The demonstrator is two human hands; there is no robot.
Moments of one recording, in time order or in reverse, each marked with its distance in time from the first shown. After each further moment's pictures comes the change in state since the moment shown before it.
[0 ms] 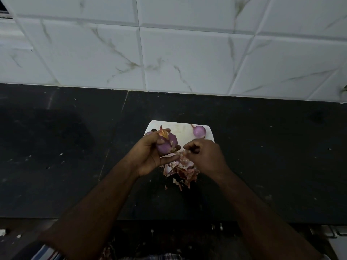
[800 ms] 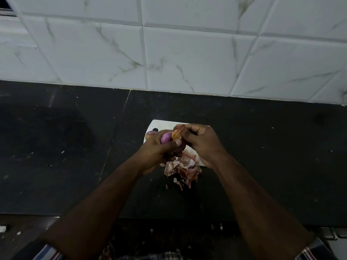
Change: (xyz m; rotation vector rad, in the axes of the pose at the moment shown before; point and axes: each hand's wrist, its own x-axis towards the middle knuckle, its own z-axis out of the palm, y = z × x) left_hand -0.003 -0.004 0.011 0.545 -0.012 0.207; right_hand 0.023 -0.034 -0.003 0.740 -0.045 0.082
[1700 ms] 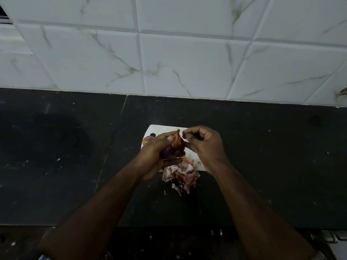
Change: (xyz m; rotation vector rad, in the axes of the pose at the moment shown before) left_hand 0.004 0.003 0.007 -0.286 0.011 -0.103; right_hand -0.006 0.000 -0.008 -0.068 0.204 -0.092
